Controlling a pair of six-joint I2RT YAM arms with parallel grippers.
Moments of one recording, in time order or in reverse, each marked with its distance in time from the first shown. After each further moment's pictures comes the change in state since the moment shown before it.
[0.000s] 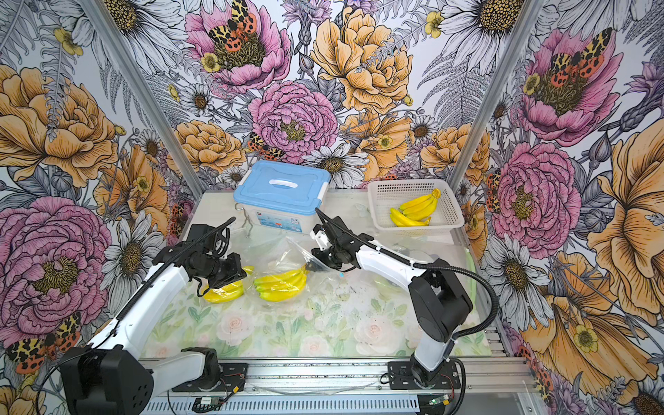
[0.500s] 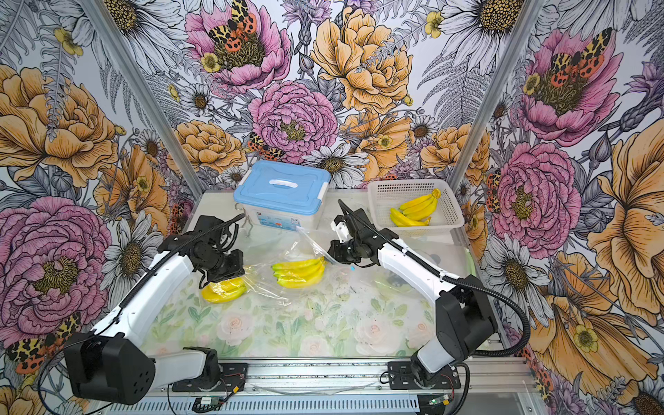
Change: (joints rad) left arm -0.055 0.064 0.116 -0.089 -0.101 0.060; right arm -0.143 -0.147 -0.031 -0.115 0.039 -0.034
